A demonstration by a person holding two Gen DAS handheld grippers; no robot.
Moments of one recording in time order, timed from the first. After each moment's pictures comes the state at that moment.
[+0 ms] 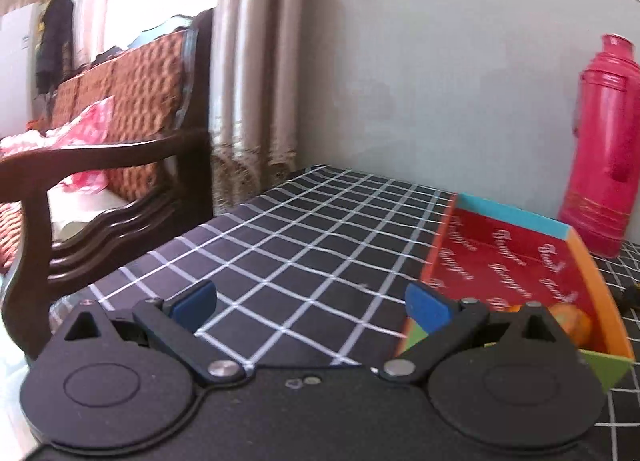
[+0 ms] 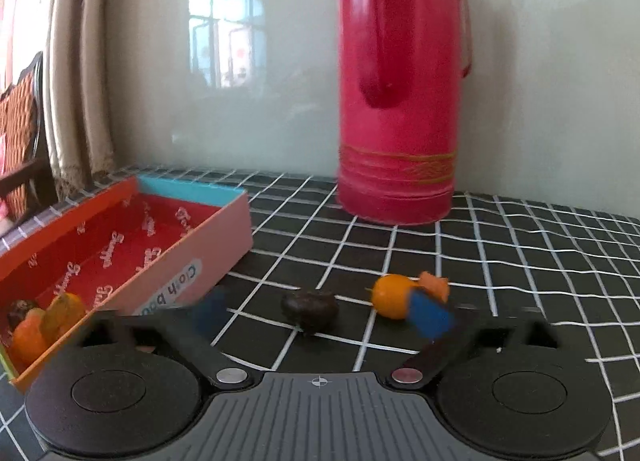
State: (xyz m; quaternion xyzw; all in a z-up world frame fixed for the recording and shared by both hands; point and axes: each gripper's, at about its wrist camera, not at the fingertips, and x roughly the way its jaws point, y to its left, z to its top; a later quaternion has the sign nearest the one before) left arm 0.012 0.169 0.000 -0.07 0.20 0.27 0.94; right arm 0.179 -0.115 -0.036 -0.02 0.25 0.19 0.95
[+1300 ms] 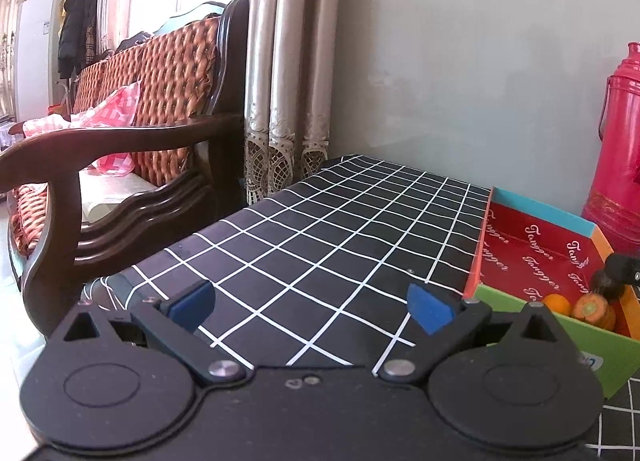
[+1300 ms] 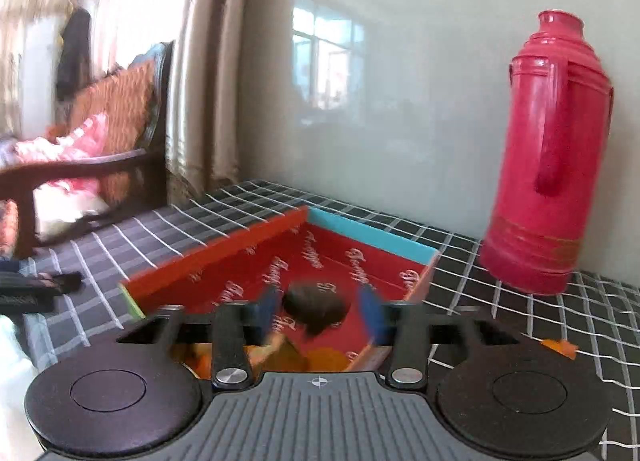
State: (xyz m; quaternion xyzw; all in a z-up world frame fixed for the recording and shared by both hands) left arm -0.010 0.189 -0.001 -0.08 0.22 0.29 0.93; right arm 0.100 -0.024 -0.003 -0.06 0.16 0.32 0.93
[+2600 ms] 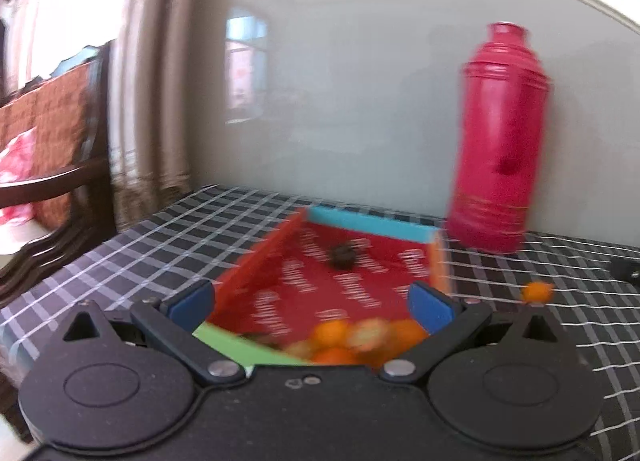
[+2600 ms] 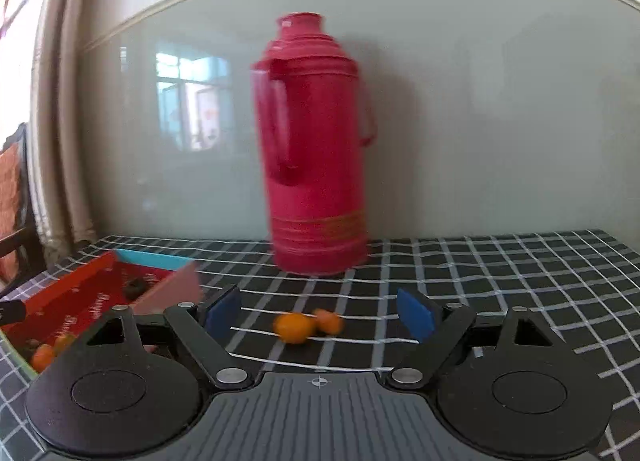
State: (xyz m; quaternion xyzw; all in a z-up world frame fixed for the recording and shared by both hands) left arm 0.045 0.051 0.019 -0.03 0.19 0.15 0.97; right arm 0.119 -0.227 0.000 0.05 0.16 0.14 0.98
